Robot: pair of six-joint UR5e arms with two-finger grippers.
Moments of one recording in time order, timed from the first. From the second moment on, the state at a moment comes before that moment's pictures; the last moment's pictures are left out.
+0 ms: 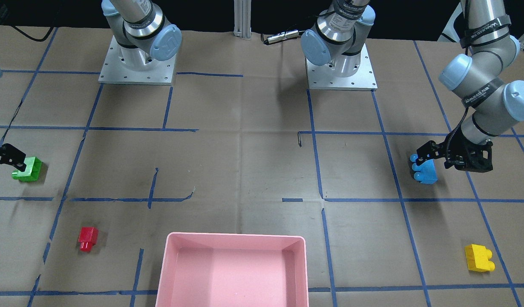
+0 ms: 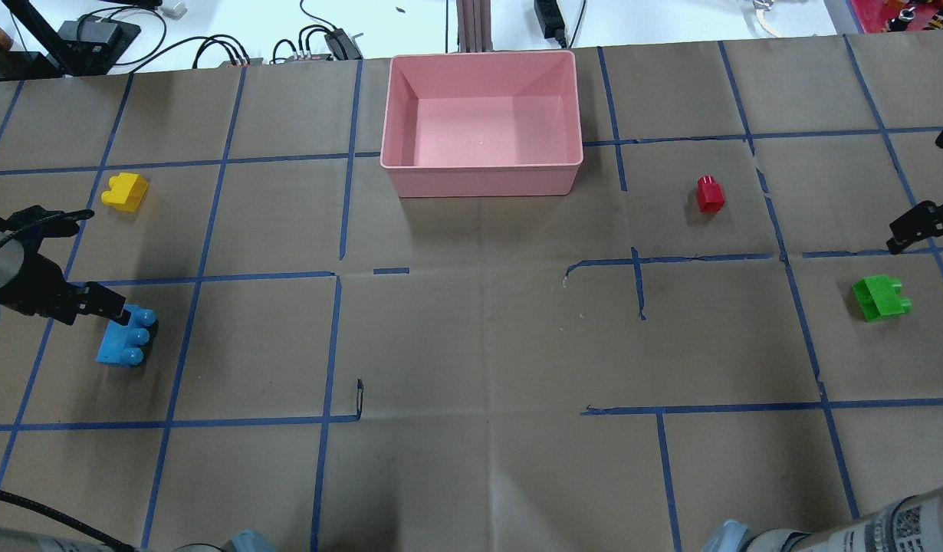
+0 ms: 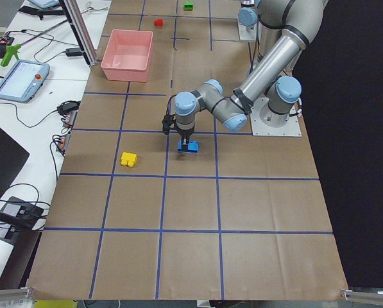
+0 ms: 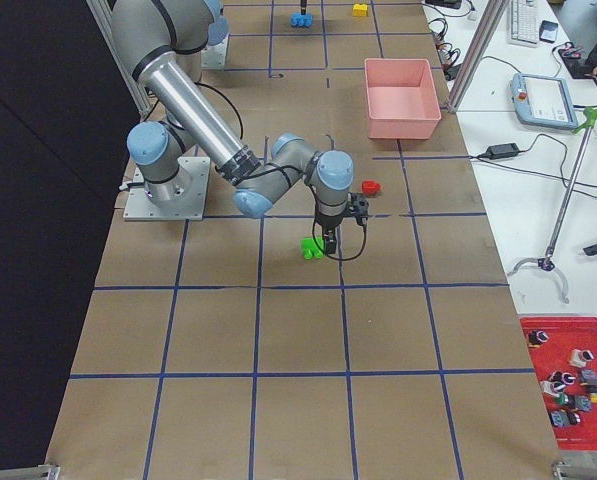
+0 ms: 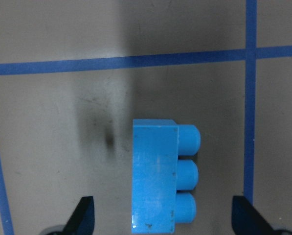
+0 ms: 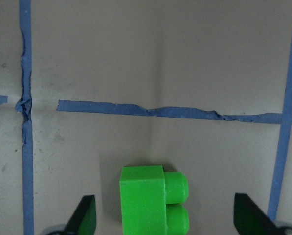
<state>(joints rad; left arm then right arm) -0.88 -1.82 -2.06 -0.87 1.52 0.76 0.89 -1.28 1.93 -2.24 -1.57 -0.75</state>
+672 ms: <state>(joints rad) -0.88 -1.89 -2.10 -0.73 1.52 0.77 0.88 -1.26 2.00 -2.33 -1.57 -0.79</state>
